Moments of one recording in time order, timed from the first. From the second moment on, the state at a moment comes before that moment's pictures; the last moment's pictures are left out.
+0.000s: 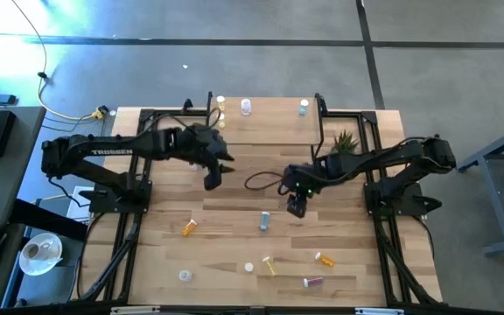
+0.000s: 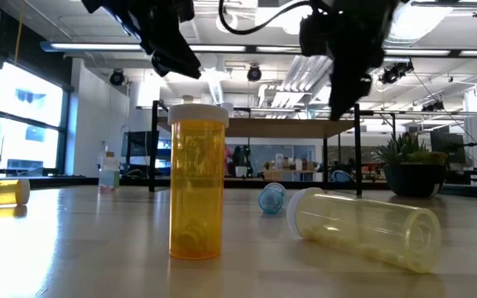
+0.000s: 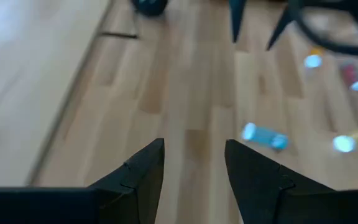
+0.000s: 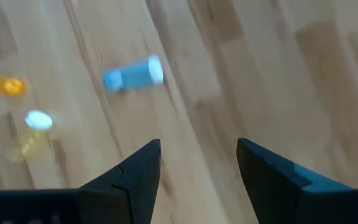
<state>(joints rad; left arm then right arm) 0.30 1.26 0.96 -0.38 0.11 0.00 0.09 1.50 1.11 -0.76 -0.02 0.47</state>
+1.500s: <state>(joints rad) 0.20 1.26 0.85 -0.09 0.00 -0.11 0.70 1.57 0.97 -0.69 0.05 1.06</state>
